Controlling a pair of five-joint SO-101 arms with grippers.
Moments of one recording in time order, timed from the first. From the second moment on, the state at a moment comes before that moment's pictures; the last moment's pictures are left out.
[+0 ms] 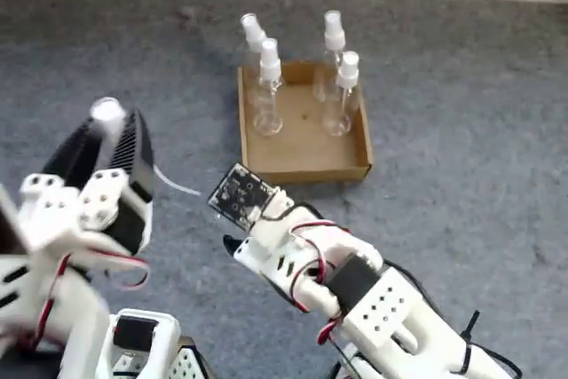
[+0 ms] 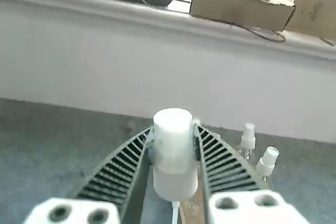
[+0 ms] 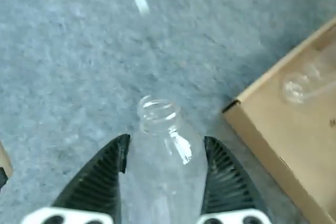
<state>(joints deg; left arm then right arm) 0.9 -76.3 27.4 63.3 16.7 -50.3 -56.8 59.4 45.1 14.8</state>
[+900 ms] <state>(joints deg) 5.8 -83.0 46.5 58.5 19.8 -50.6 -61.2 60.9 42.9 14.8</state>
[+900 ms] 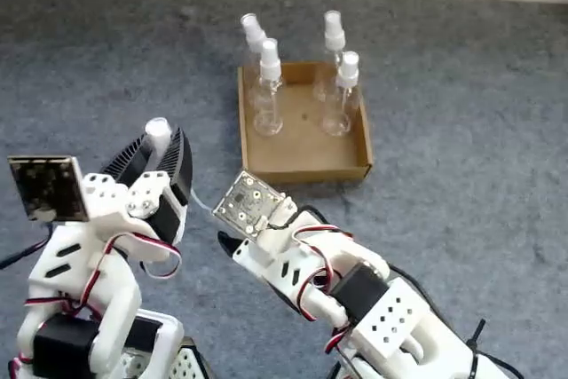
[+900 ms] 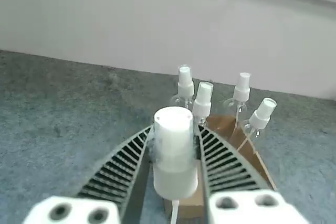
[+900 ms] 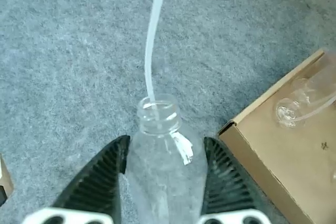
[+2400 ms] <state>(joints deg) 6.1 -83.4 50.9 56.0 21.0 -50.0 -61.2 64.3 42.8 14.8</state>
